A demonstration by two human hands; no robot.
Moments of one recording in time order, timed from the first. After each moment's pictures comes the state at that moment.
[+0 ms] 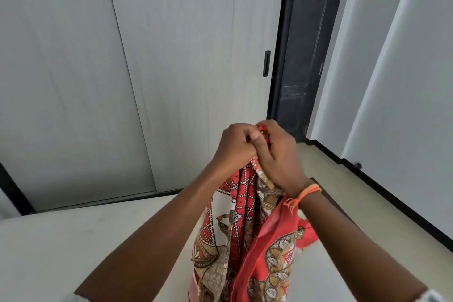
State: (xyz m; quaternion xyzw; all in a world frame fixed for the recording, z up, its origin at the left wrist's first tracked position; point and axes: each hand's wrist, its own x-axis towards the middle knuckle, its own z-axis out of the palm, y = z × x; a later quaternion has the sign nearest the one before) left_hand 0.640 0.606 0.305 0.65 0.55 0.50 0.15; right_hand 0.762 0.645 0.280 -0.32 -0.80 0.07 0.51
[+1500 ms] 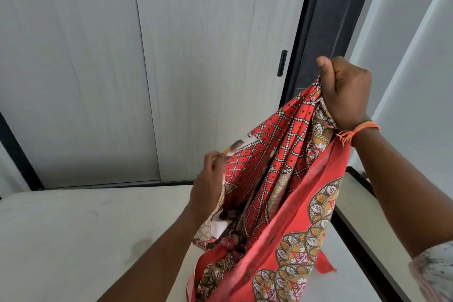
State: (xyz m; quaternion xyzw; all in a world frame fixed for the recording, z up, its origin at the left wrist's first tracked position) left_hand 0.579 0.578 0.172 0.58 0.65 0.49 -0.05; right_hand 0.803 0.708 0.392 -0.30 -0.75 -0.13 0.58
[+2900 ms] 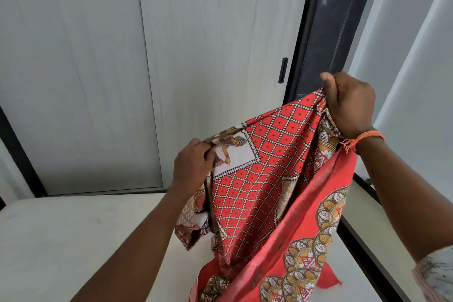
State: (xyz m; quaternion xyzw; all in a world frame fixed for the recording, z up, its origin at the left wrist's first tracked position) left_hand 0.530 0.592 0.227 0.55 0.71 0.42 -0.14; right_hand 0.820 0.722 0.382 -0.37 -0.75 -0.18 0.52
